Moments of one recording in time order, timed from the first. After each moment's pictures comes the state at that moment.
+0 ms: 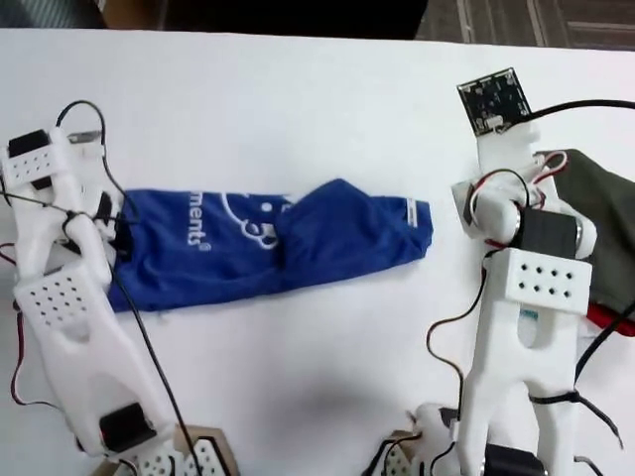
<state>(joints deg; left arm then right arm) -31.8 52.4 -40.4 101.1 -16.7 7.0 -28.6 20.7 65.9 29.6</state>
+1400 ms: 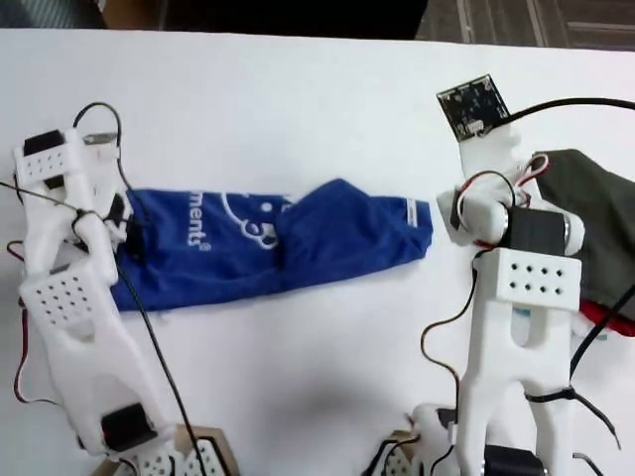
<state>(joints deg) -29.6 53.5 -37.2 99.4 -17.7 4.0 -28.6 20.7 70.1 29.6</state>
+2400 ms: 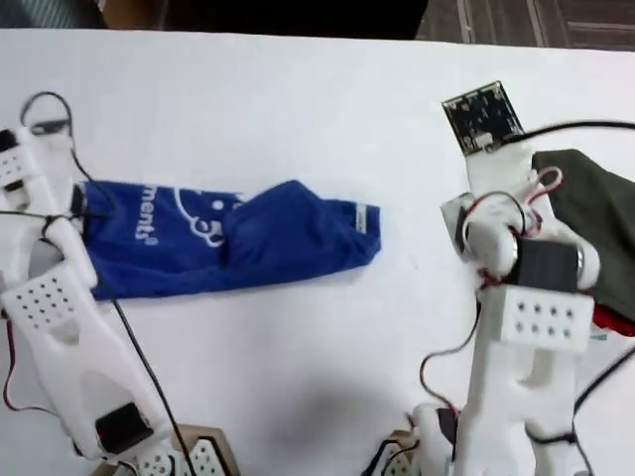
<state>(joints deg) -37.2 51.1 -49.9 101.5 -18.5 4.0 -39.4 20.7 75.2 29.6</state>
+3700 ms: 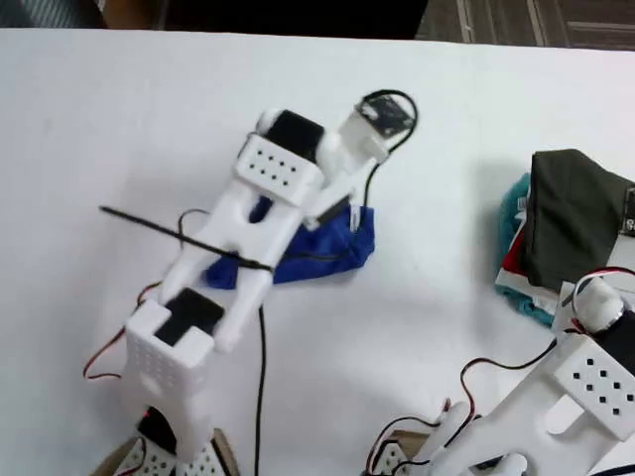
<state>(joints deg) 23.9 22.6 -33.5 96.8 -17.5 42.5 -47.1 32.9 80.8 29.8</state>
